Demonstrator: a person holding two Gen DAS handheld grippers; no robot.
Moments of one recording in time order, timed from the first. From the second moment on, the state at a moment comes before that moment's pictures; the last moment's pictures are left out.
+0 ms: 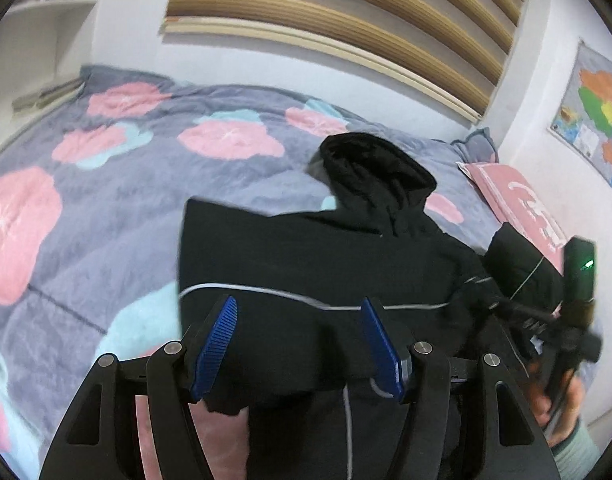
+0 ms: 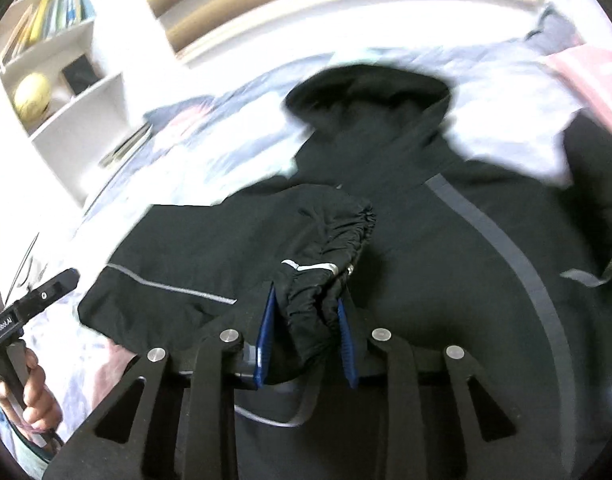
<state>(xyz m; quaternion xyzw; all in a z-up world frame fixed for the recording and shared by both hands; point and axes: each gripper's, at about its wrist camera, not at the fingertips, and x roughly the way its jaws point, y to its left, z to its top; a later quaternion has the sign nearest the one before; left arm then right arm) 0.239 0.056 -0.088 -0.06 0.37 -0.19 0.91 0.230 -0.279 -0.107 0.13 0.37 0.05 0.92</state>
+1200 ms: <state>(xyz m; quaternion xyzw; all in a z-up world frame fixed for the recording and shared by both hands) 0.270 -0.108 -0.213 0.03 0.49 -0.18 0.85 0.208 -0.376 -0.202 0.06 0.47 -0.06 0.88</state>
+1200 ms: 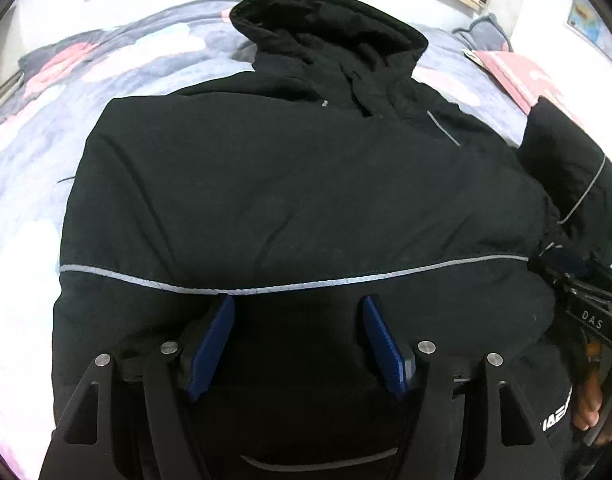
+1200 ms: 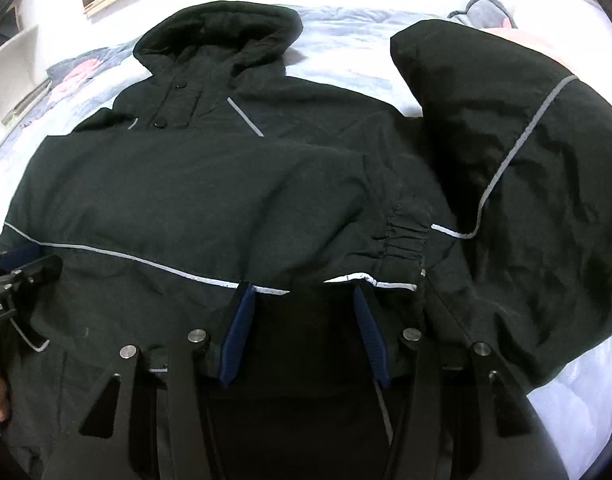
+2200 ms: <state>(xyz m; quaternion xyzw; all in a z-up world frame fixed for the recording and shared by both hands) 0.227 -0.384 -0.226 0.03 0.44 -0.32 0.84 0.168 -0.759 -0.189 0.31 0.36 -0.14 0.87</state>
